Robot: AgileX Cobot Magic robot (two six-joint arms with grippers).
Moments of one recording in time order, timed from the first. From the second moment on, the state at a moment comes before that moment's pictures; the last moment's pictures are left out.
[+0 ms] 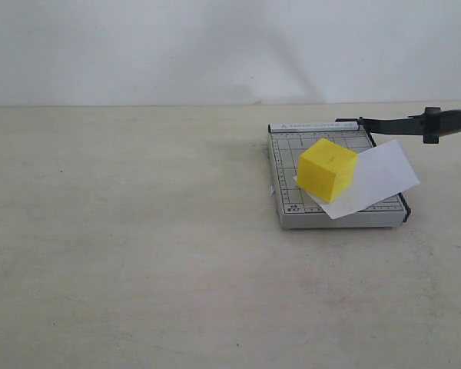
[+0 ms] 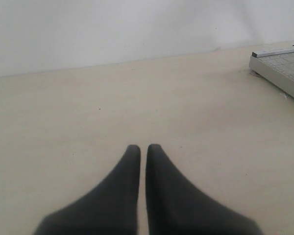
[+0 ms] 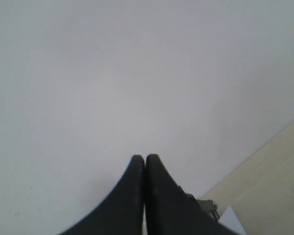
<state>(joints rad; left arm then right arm) -0.18 0.00 0.00 -0.03 0.31 0.09 0.07 0.00 0.00 0.76 -0.25 -0.02</state>
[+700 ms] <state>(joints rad) -0.18 0.00 0.00 -0.03 0.31 0.09 0.07 0.54 -0.71 0.16 0.50 -0.08</state>
